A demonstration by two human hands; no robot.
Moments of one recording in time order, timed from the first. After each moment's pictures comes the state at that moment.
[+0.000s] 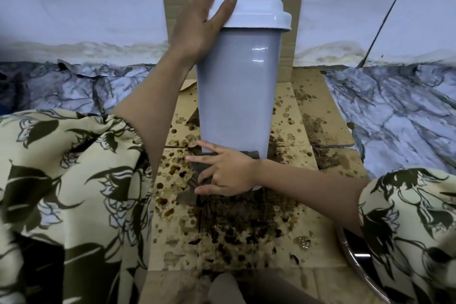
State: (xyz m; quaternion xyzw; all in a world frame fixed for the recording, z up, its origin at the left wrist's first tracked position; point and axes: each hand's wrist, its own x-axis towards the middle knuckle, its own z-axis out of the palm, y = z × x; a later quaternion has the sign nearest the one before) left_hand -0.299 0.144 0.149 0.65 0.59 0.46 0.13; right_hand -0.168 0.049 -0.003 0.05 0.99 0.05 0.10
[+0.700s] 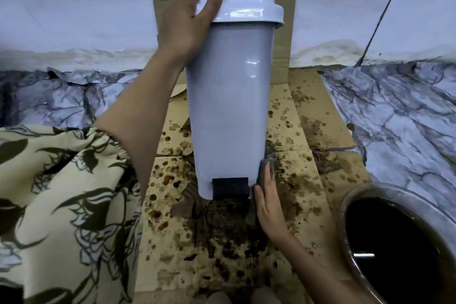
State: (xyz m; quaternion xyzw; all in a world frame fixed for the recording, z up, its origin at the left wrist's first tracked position) left_hand -0.295 0.160 0.150 0.63 0.61 0.47 0.11; right_hand -0.097 0.002 -0.119 0.50 0.68 -0.36 -0.40
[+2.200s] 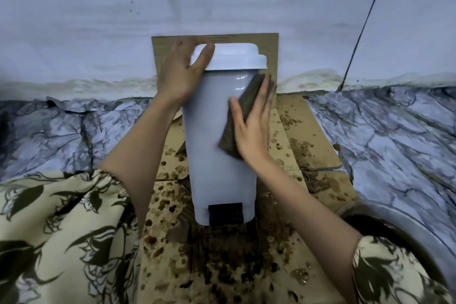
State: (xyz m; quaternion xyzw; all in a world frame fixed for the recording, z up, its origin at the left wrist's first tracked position) left_hand -0.296 0.144 0.149 0.65 0.59 0.47 0.08; right_hand -0.150 0.108 0.064 0.54 0.62 -0.19 -0.54
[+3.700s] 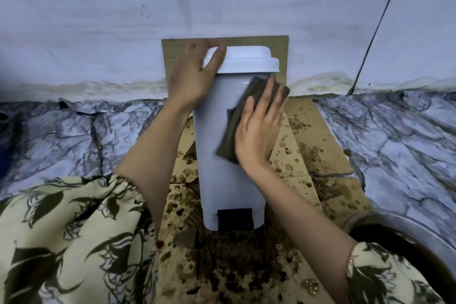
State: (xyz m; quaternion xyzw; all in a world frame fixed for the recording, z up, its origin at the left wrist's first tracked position) left_hand -0.295 0.145 0.152 0.64 0.60 0.47 0.08; right_hand -0.174 0.109 0.069 0.62 0.59 -0.07 -0.51
